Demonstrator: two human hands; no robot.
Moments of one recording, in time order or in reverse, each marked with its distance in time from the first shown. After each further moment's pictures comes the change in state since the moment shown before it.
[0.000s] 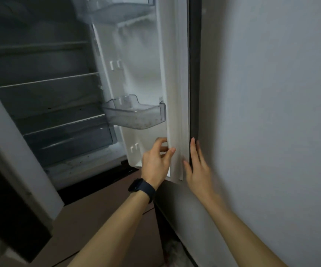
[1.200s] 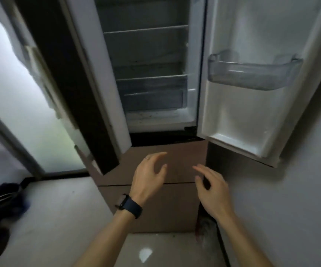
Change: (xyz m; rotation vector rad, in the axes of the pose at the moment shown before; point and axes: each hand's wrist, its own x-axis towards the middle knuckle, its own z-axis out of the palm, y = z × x) left_hand -0.138 -0.100 -0.108 0.464 0.162 -0.277; right_hand -0.092 -0.046 0.059 0.238 -0.531 0.009
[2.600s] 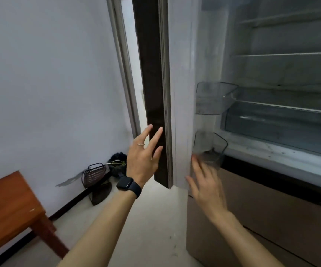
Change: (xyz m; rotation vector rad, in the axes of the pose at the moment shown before) left_hand -0.057 -0.159 -0.290 0.680 0.723 -0.054; right_hand 0.034 -0.226 0.256 0.056 -0.208 -0.790
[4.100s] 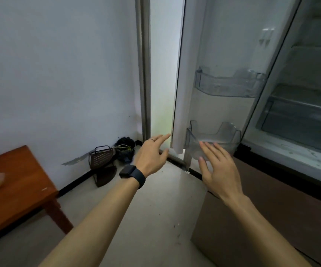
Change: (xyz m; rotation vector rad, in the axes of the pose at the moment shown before) left_hand -0.016 -0.135 -0.034 -0.187 -0.494 -0.384; right_hand 0.064 -0.082 0.070 -0.057 -0.125 -0.005
